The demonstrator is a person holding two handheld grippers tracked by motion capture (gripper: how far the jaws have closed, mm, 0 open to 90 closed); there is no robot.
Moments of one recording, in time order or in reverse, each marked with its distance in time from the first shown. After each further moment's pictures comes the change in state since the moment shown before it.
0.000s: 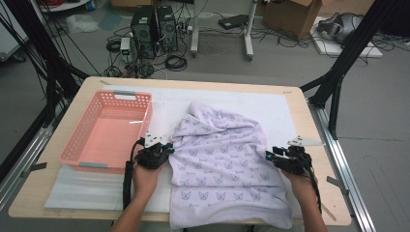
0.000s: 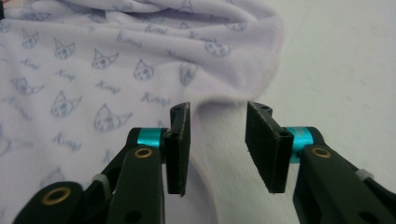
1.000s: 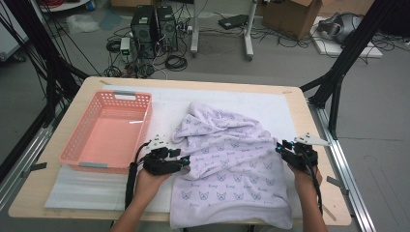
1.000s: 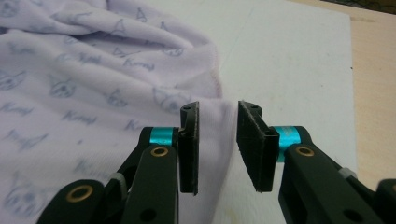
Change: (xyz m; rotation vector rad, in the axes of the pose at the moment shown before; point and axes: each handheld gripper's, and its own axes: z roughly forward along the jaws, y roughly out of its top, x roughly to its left) left arm -0.026 0.005 -0.009 0.037 -0.306 0.005; right arm -0.014 -0.004 -0.015 -0.068 -0.212 -0.024
